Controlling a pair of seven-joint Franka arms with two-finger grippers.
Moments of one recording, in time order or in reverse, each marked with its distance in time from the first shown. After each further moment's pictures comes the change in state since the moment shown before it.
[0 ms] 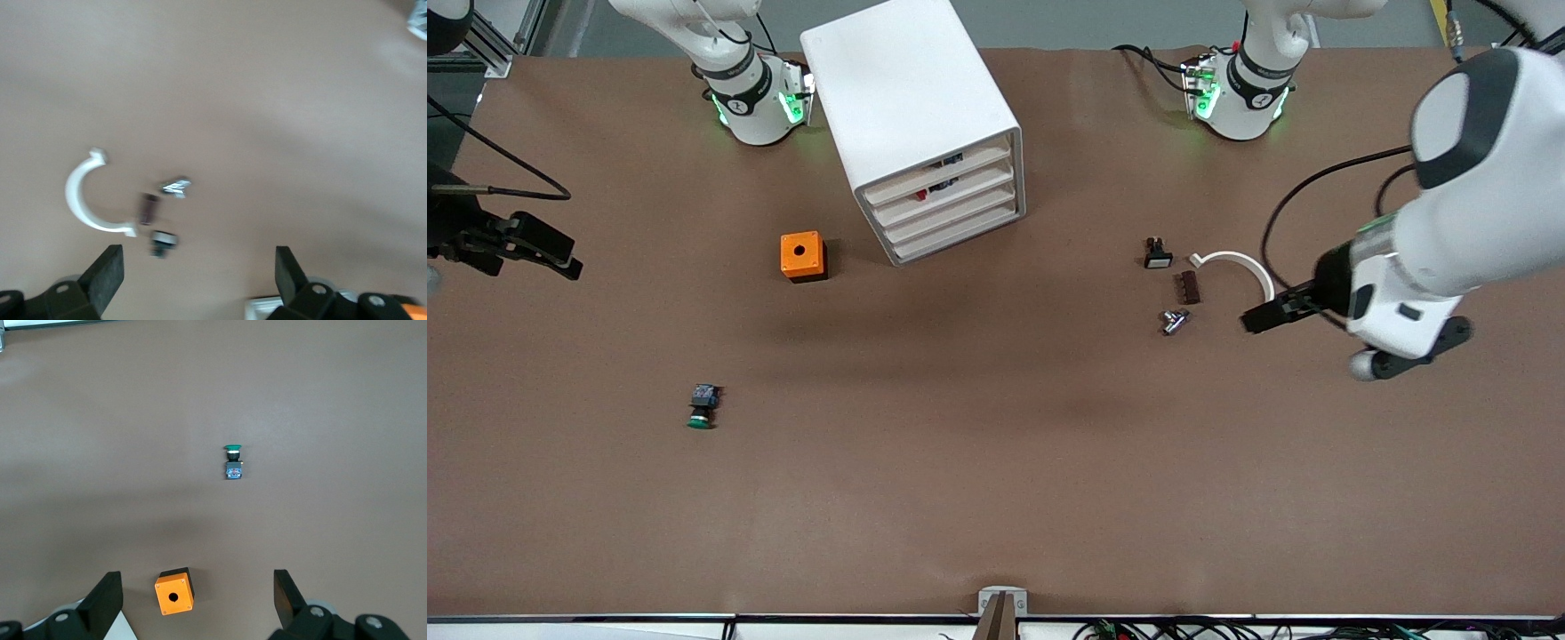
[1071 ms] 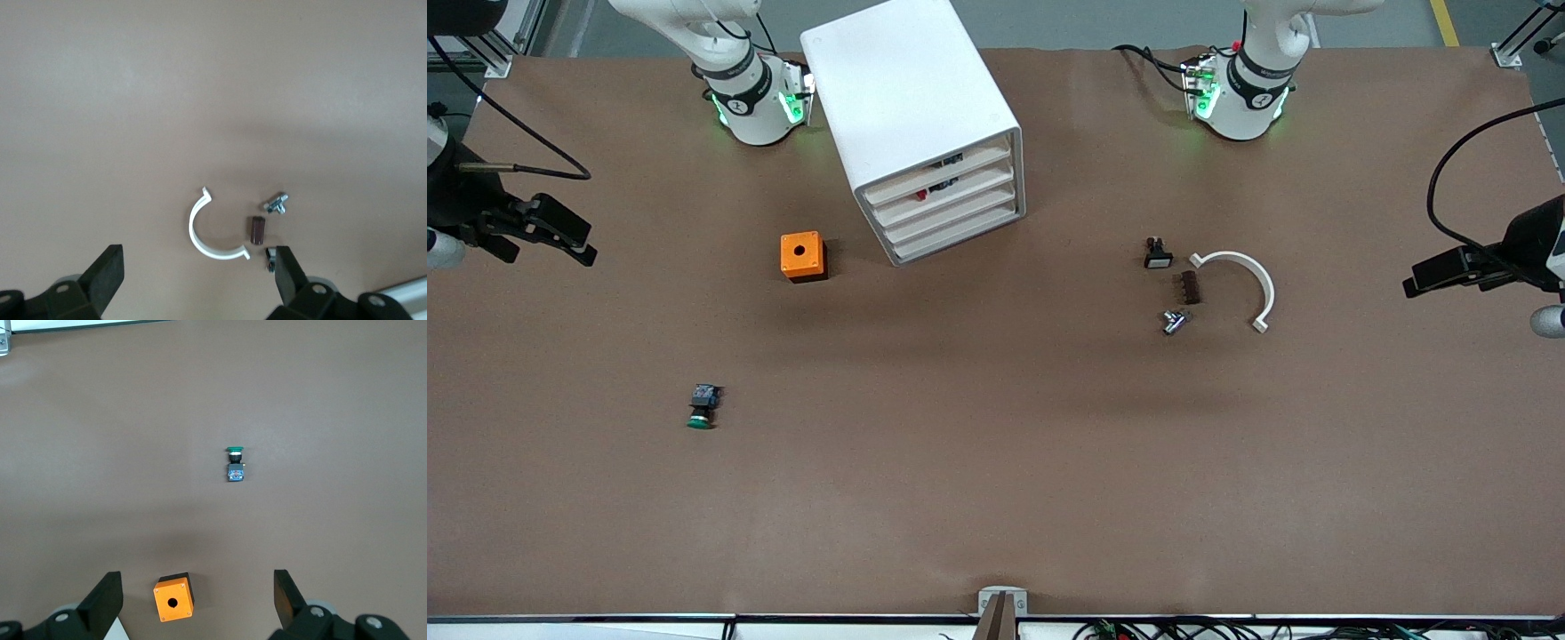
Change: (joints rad) left arm 0.076 -0.095 0.144 -0.075 0.054 0.017 0.471; right arm 0.000 -0.126 0.006 -0.200 0.001 0.126 -0.001
